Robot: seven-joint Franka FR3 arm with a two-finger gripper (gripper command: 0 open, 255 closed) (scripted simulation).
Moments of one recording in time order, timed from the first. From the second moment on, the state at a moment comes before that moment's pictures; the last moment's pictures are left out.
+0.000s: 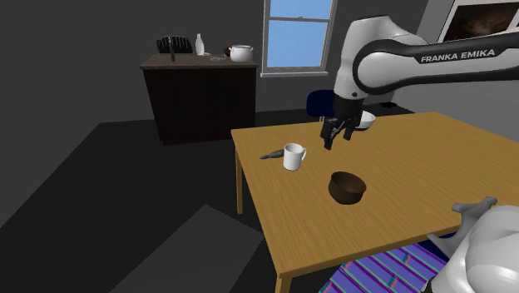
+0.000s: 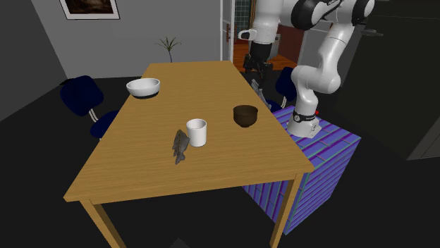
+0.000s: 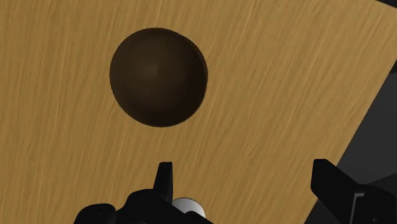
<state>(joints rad) 0.00 -0.51 0.00 -2.30 -0.08 1.83 0.12</state>
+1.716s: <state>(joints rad) -0.04 0.32 -0.05 -1.82 -0.04 2.20 0.03</state>
